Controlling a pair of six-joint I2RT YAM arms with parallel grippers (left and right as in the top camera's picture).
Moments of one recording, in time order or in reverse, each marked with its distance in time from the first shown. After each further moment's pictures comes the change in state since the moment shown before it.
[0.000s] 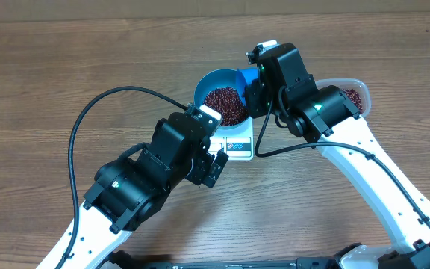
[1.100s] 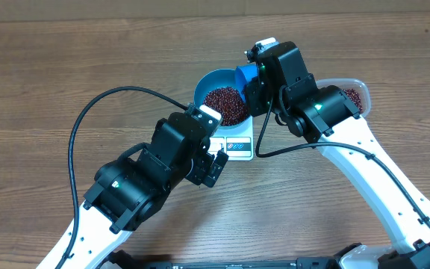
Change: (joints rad) left arm 0.000 0.000 0.000 0.000 0.000 0.000; right arm -0.002 0.000 0.000 0.032 0.005 -0.038
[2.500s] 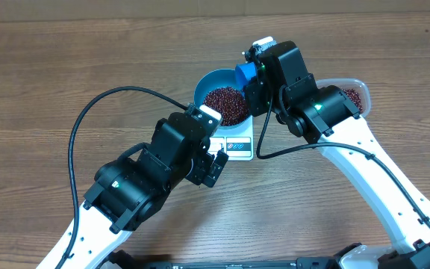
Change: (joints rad) left arm 0.000 0.000 0.000 0.000 0.000 0.000; right arm 0.001 0.000 0.000 0.013 0.012 -0.059
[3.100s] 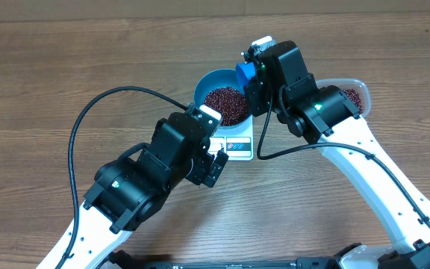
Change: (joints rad) left arm 0.000 0.000 0.000 0.000 0.000 0.000; right arm 0.000 0.000 0.000 0.003 0.006 -0.034
